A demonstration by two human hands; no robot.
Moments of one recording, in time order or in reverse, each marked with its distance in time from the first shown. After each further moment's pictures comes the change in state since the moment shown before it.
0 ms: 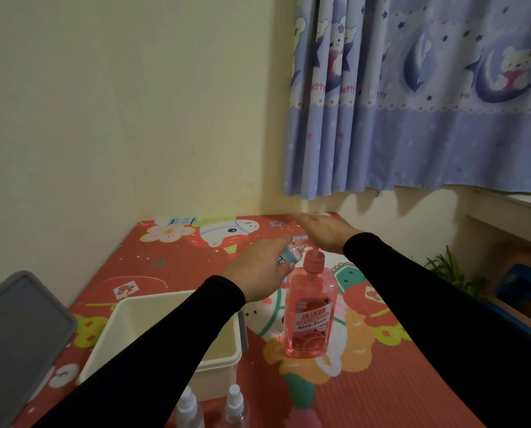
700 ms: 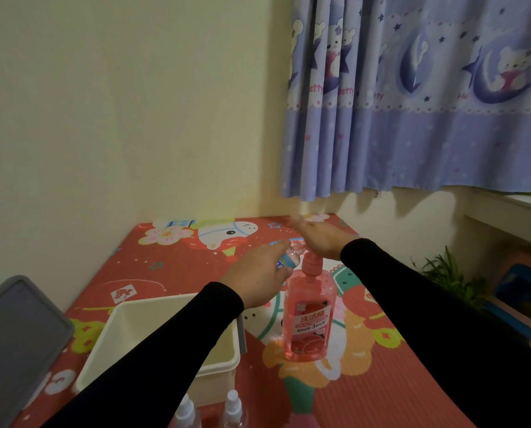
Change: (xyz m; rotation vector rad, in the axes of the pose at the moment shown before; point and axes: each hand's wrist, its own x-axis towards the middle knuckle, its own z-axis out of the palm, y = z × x) left_hand 0.000 0.001 0.003 0.013 -0.007 0.001; right_hand -0.002 0.001 0.005 0.061 -0.057 0.006
